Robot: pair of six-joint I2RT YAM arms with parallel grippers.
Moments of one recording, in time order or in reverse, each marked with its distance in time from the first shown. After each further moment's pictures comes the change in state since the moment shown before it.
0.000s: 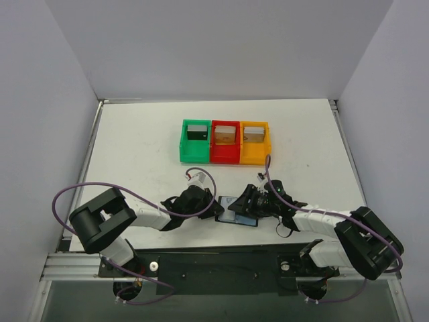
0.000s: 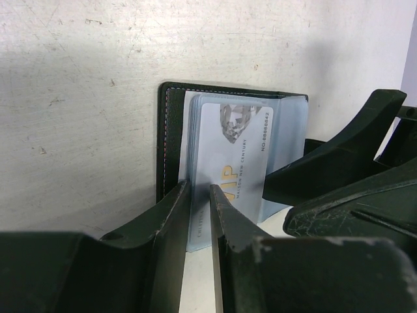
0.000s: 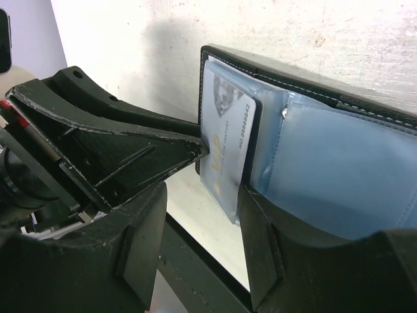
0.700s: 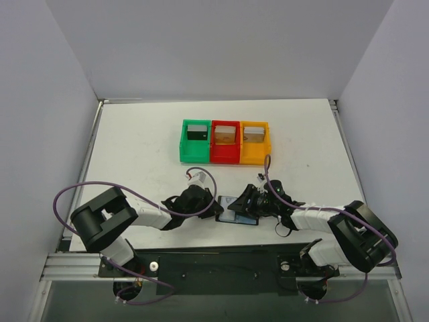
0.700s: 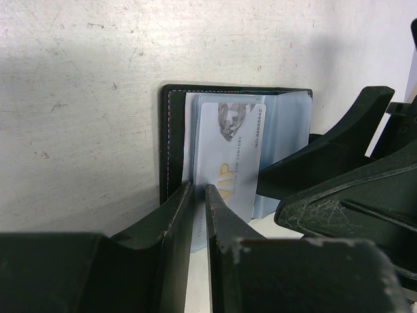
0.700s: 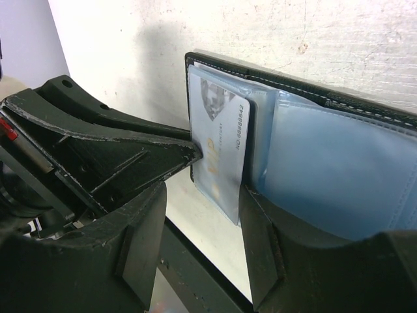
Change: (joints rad) left arm 0.001 0.014 0.008 0.002 0.005 0.008; right arm -0.013 0.072 -0.009 0.079 -0.016 0.033
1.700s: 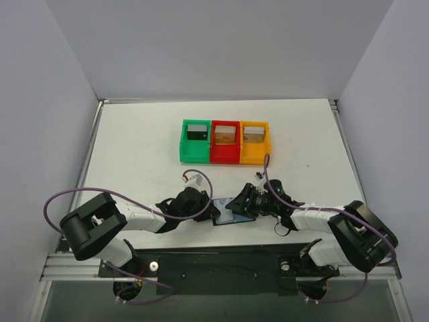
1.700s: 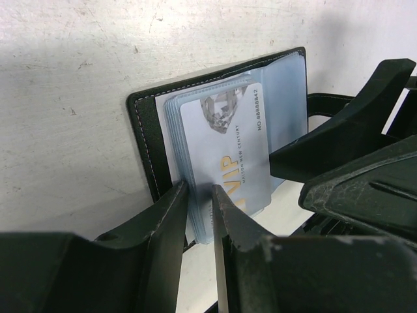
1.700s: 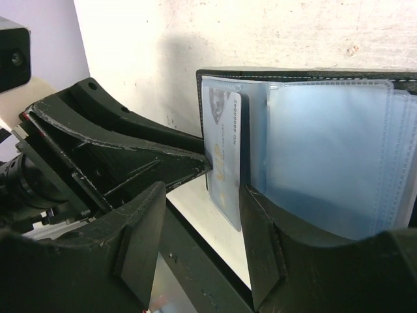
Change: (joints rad) left arm 0.000 -0.103 -0.047 -0.079 0.006 0.014; right arm 0.003 0.000 0.000 0.047 -0.032 0.000
